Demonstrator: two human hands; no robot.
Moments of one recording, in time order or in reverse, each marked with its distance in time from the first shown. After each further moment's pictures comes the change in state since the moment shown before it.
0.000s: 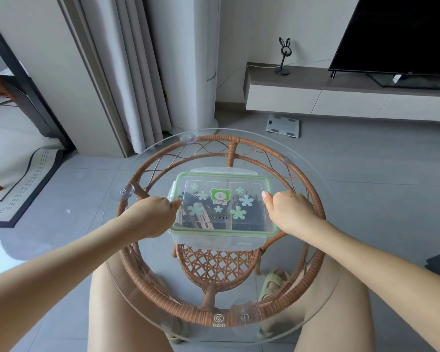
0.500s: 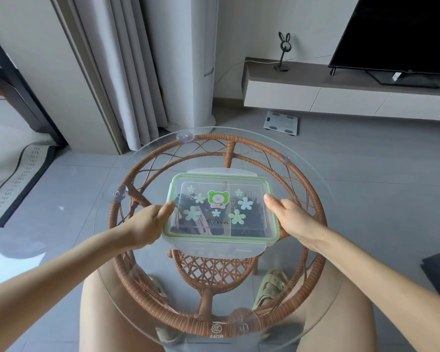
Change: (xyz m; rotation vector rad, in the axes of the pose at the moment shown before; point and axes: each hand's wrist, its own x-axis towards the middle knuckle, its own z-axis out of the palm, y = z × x) left_hand 0.014 -0.024 0.018 -0.478 -0.122 0.146; right_hand 0.003 0.012 0.011 0.828 -0.284 0.144
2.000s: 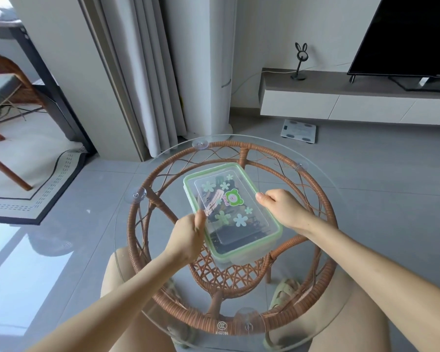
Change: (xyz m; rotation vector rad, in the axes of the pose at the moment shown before) left_hand -0.012 0.031 0.062 -0.107 0.385 0.052; right_hand 0.022 -0.020 0.002 -0.185 0.057 -0.248
